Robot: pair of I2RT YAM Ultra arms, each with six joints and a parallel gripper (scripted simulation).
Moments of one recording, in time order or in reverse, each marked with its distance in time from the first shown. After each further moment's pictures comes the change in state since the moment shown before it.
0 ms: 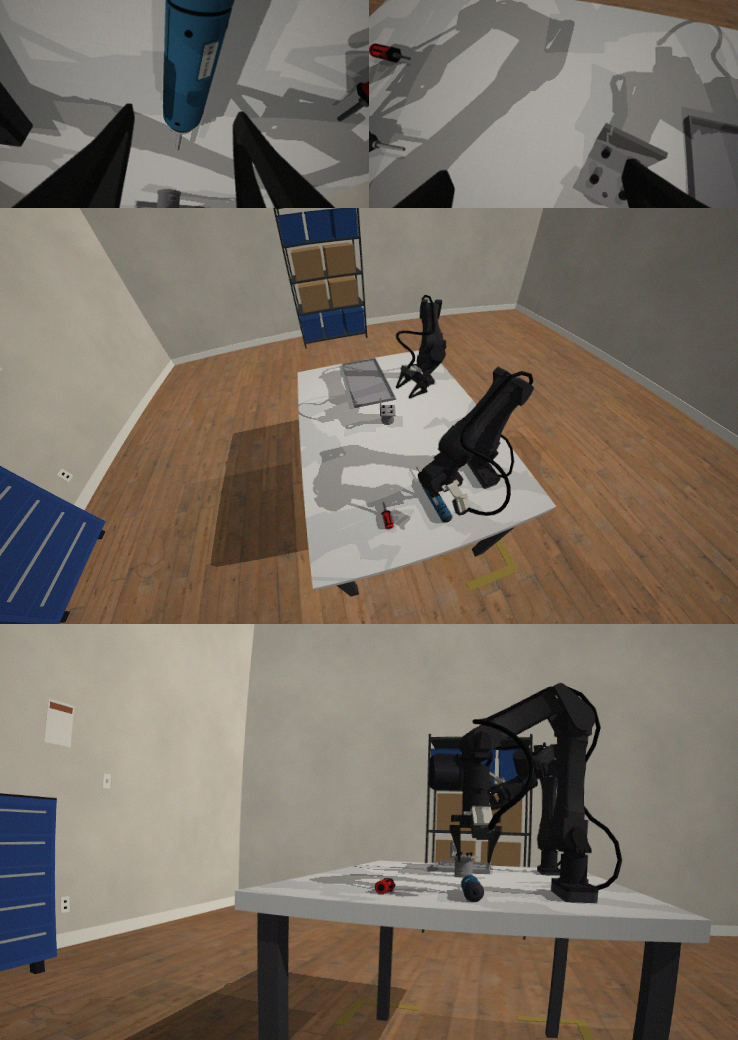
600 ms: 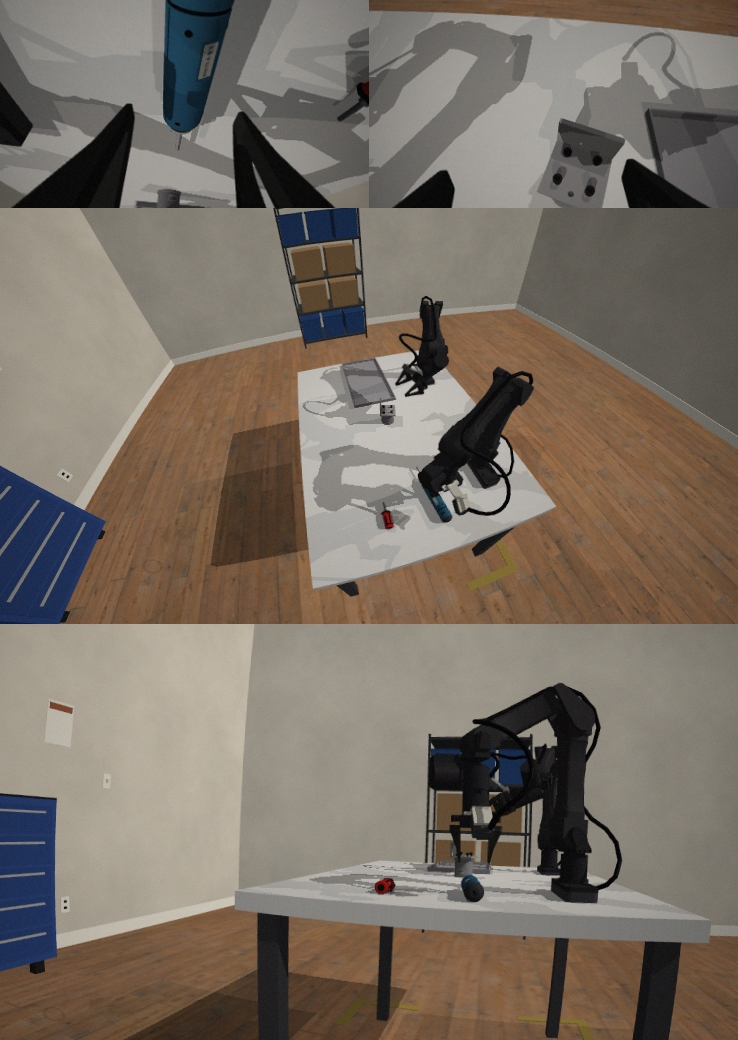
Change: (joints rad) left arm 0.000 0.000 0.000 0.000 0.000 0.000; right arm 0.050 -0.022 -0.151 0.095 0.233 0.084
